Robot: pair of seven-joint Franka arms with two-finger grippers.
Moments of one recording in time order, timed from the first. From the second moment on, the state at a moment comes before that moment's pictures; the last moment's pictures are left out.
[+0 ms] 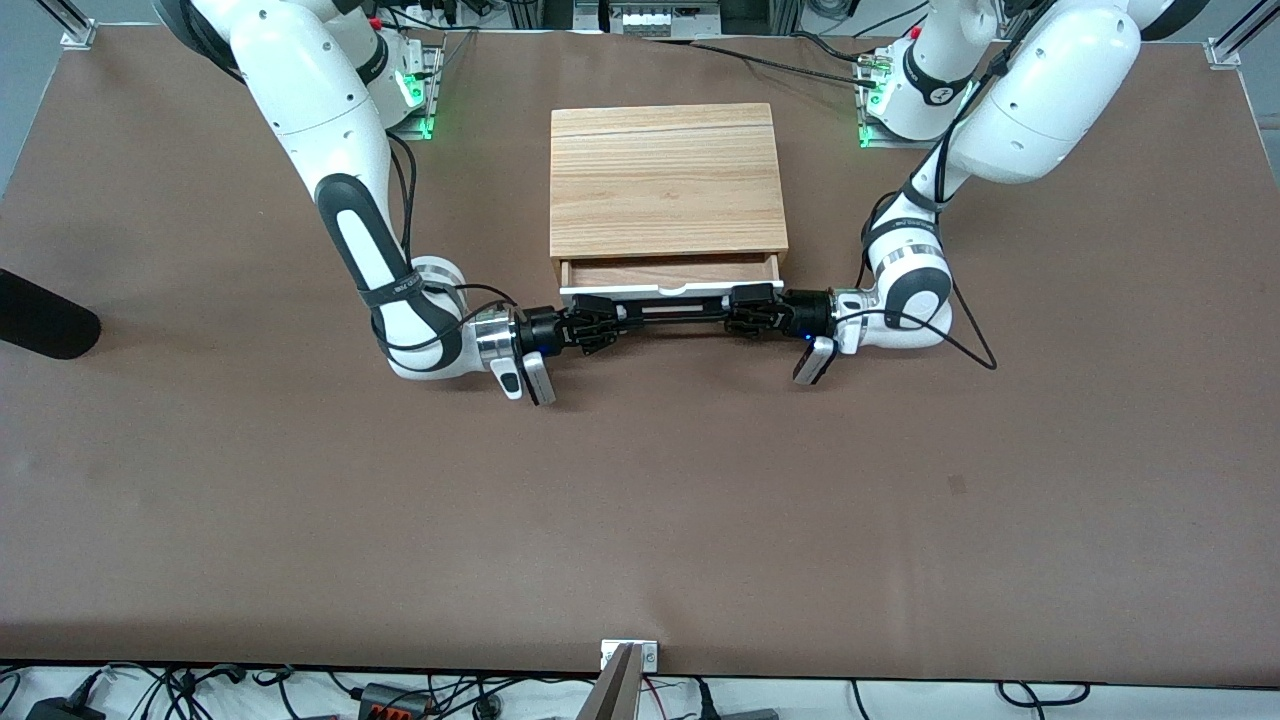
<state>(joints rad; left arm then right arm) -0.05 0.70 -0.23 -2.04 -1.76 1.73 1.33 0.41 0.81 0.03 -1.72 1.75 1.75 -1.17</state>
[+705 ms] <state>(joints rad) -0.05 0.77 -0.22 -1.90 -1.75 1.73 1.24 0.41 0.90 0.00 -1.55 1.74 1.75 -1.11</state>
